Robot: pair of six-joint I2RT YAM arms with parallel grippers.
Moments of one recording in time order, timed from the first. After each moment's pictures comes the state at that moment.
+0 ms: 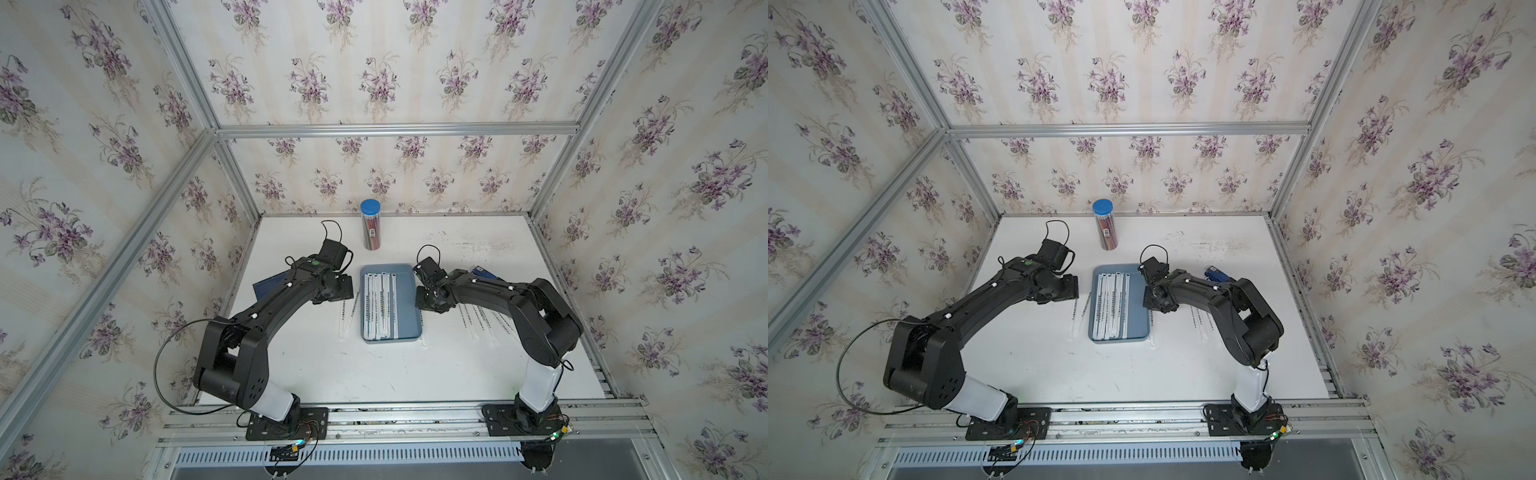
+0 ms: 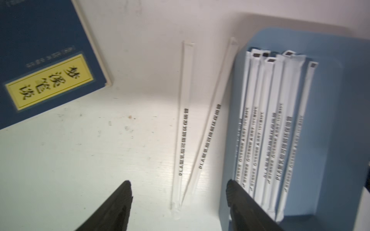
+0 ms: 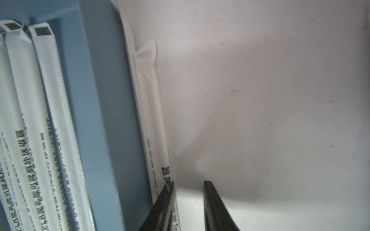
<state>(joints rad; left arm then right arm) -0.32 1.53 1.10 -0.79 -0.07 -0.48 0.67 1.87 1.15 -0.50 0.06 0.72</state>
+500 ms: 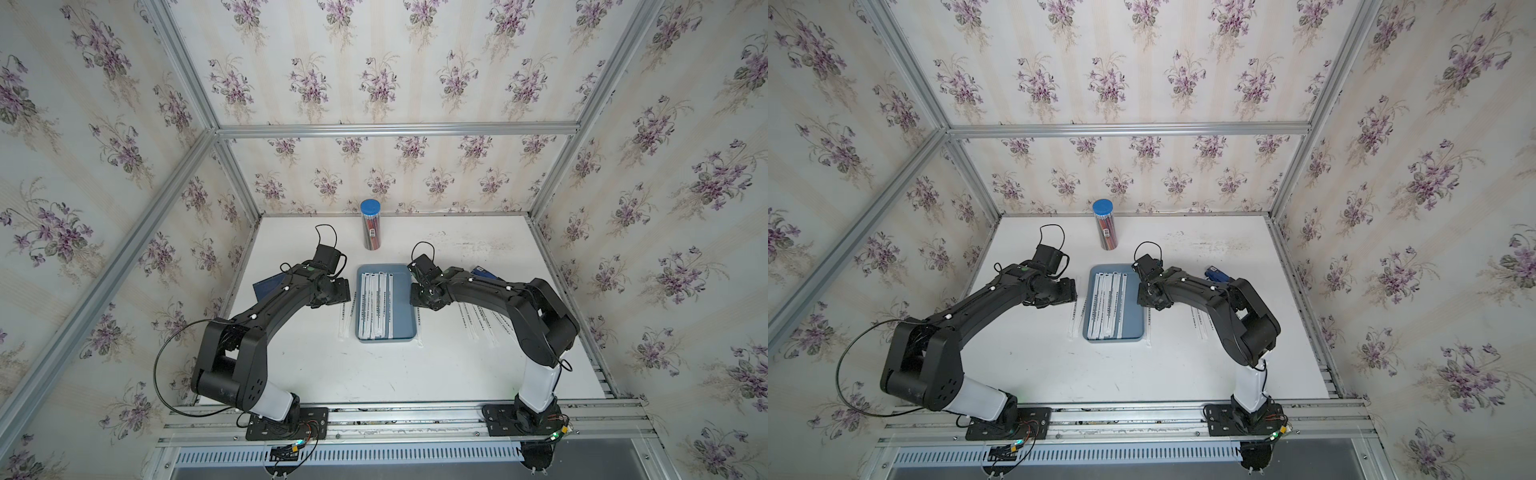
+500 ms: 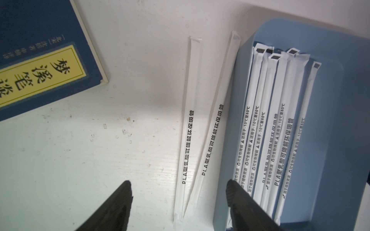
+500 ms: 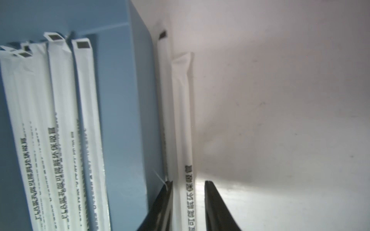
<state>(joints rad) -0.28 1.52 1.03 -0.70 -0.02 -0.47 0.69 1.88 1.21 -0.51 0.07 0.72</state>
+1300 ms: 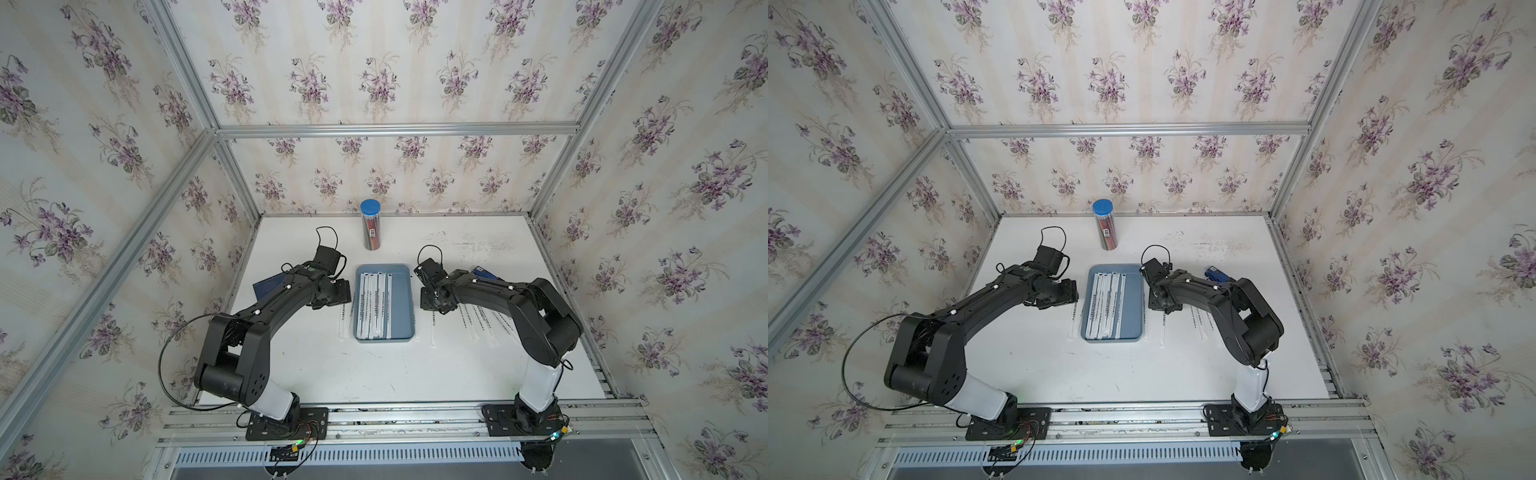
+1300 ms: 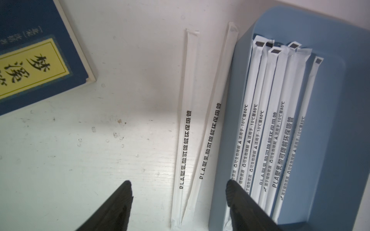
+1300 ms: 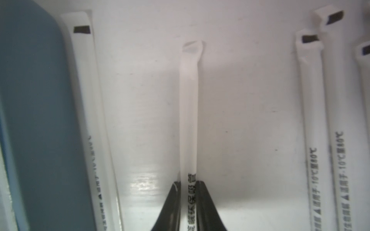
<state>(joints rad) -0.28 1.55 1.02 -0.67 0.02 -0.46 0.65 1.86 1.14 -0.55 0.19 0.67</state>
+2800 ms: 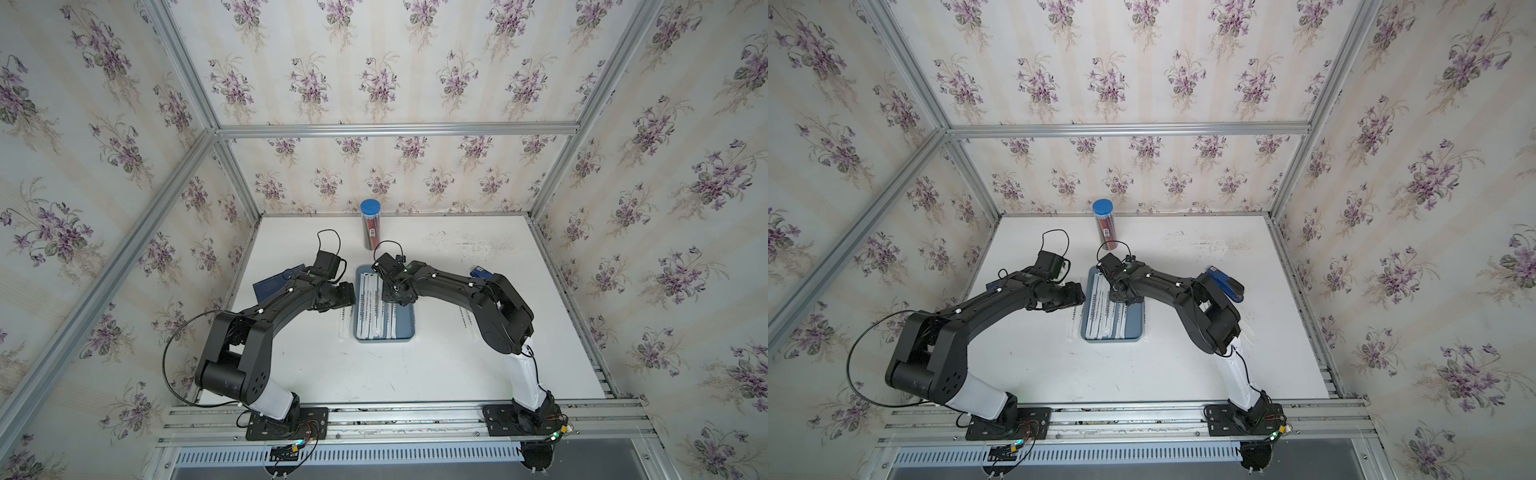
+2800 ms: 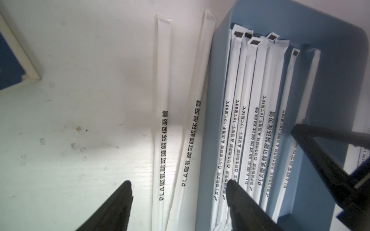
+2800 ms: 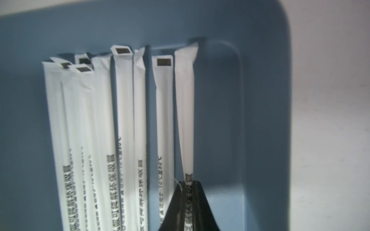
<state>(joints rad) -0.28 1.56 0.94 -0.53 0.15 -0.46 0.84 2.15 1.59 -0.69 0.20 0.84</state>
